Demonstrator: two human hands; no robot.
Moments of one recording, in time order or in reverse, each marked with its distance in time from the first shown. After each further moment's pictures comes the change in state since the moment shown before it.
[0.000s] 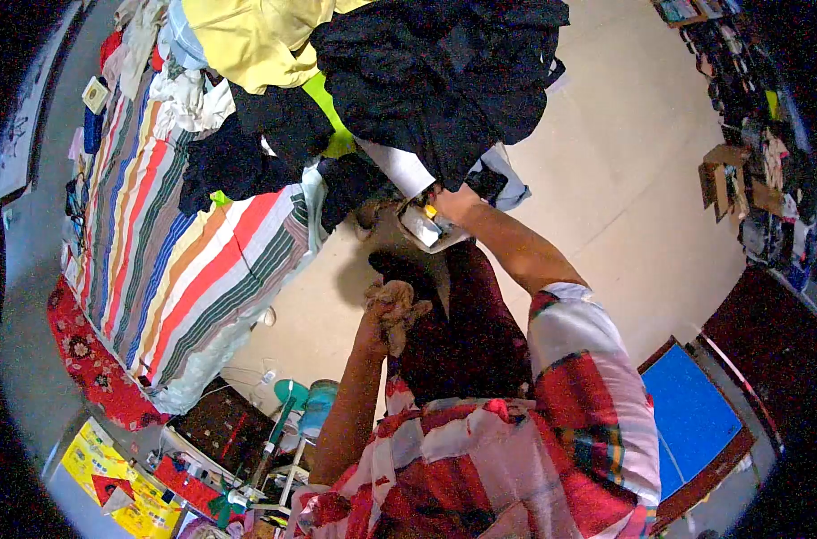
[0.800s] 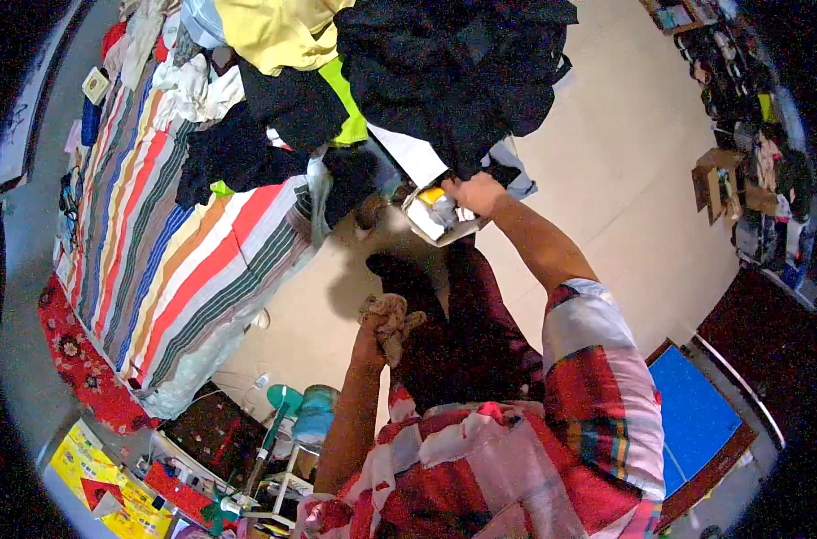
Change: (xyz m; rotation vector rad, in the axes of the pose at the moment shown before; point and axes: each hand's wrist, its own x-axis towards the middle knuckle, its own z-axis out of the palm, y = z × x) left_hand -0.022 0.001 -0.044 -0.093 -0.102 -0.081; right_hand -0.028 0.017 -0.008 -0.050 0.323 -0.063
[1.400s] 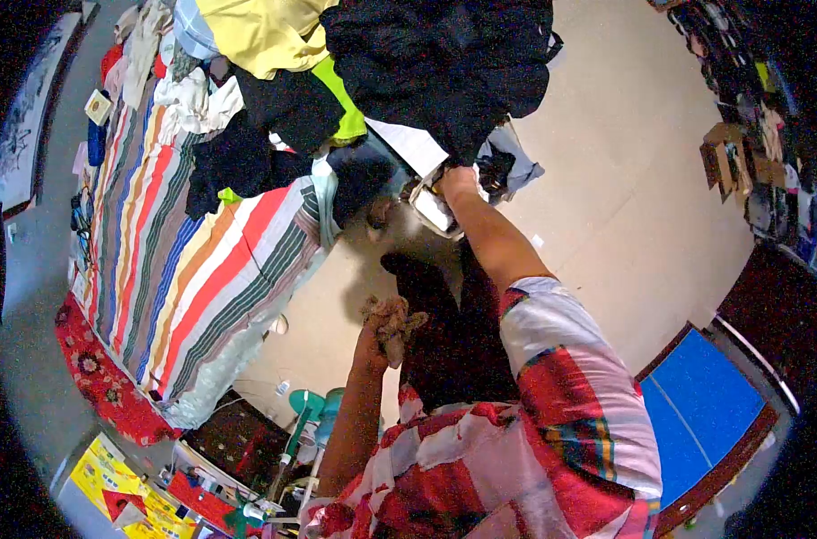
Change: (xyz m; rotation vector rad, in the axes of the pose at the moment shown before) left_hand -0.011 0.017 -0.013 0.070 0.064 0.049; right_hand 0.056 -0.045 0.043 -0.089 -0.268 0.405
